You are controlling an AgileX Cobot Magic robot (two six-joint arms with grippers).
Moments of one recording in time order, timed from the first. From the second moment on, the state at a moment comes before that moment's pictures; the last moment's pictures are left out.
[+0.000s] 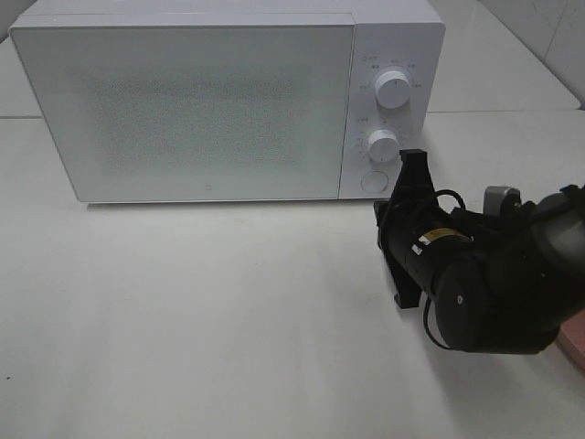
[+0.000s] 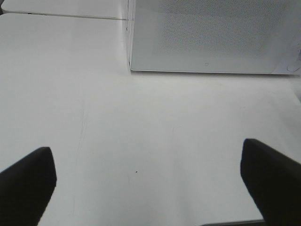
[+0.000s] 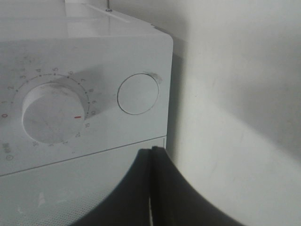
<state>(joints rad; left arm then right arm) 0.02 0.00 -0.50 -0.14 1.04 0.07 0.67 1.99 -0.58 0.66 -1.06 1.40</state>
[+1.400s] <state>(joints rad) 0.02 0.00 -0.50 -0.14 1.04 0.07 0.48 2.15 -0.82 0.45 -0.95 1.49</state>
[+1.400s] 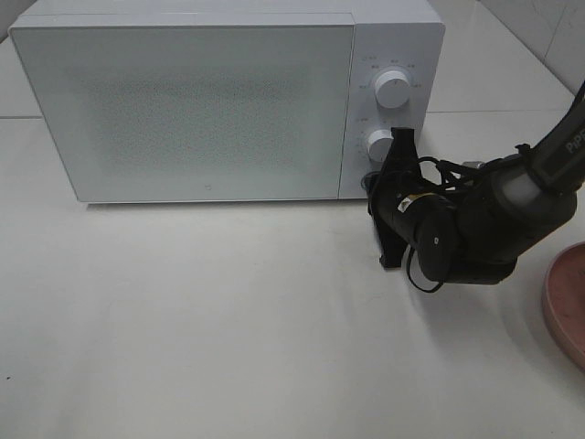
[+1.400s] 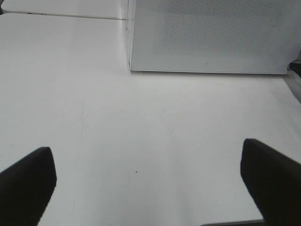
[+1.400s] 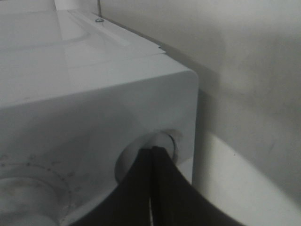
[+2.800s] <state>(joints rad) 0.02 0.00 -0.50 -0.14 1.04 0.07 0.50 2.17 -0.91 0.60 -0.87 1.40</state>
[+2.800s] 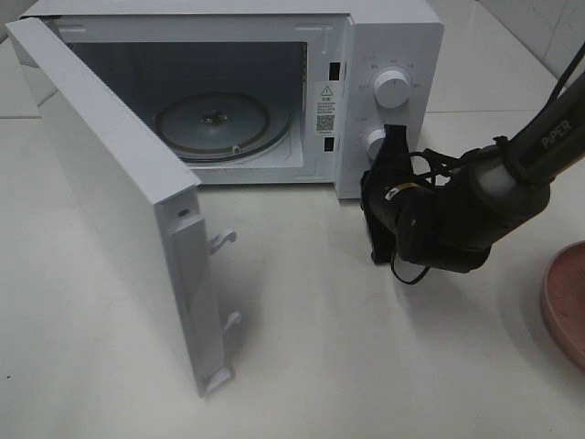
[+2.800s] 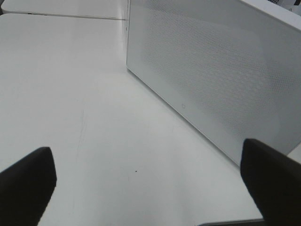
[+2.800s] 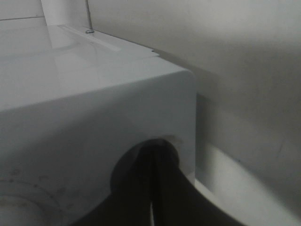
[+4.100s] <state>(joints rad) 0.02 0.00 -0.50 -0.14 1.04 0.07 0.47 1.77 -0.70 0.29 -0.31 0.98</state>
